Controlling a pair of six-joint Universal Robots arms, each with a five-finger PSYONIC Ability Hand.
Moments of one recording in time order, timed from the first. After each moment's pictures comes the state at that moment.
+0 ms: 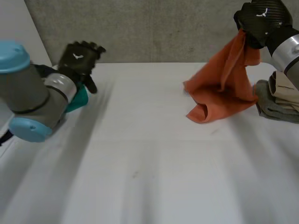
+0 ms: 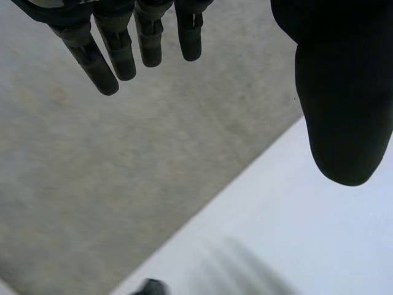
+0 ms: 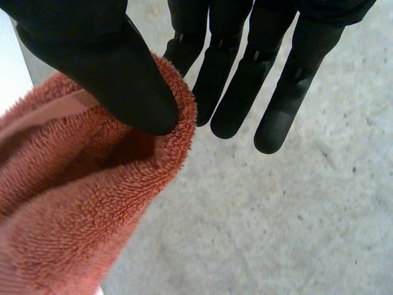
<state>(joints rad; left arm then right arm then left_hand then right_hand) 4.38 -2.08 -1.23 3.32 -1.44 3.48 1.71 -1.14 1.10 -0.25 1.10 2.53 0.21 0.21 0.21 0.20 0.05 1.11 1.18 1.19 1.20 1.03</state>
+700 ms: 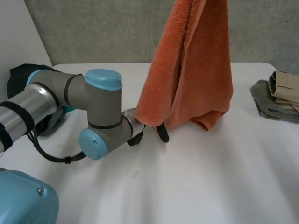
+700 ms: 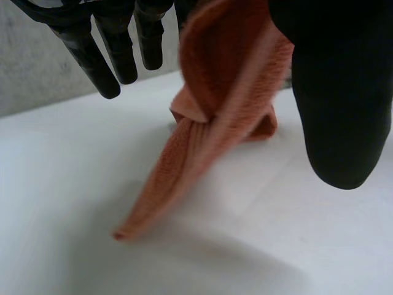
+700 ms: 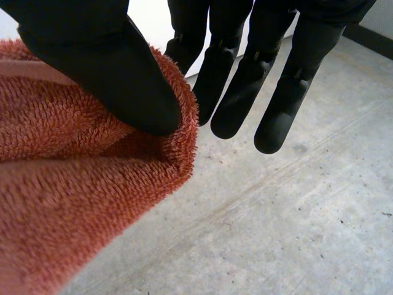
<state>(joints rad) 4.07 -2.51 -0.75 2.89 -1.29 3.13 1.96 -1.54 1.05 -0.16 1.14 2.70 0.24 0.24 0.24 0.24 0.05 1.12 1.18 1.19 1.20 1.03</state>
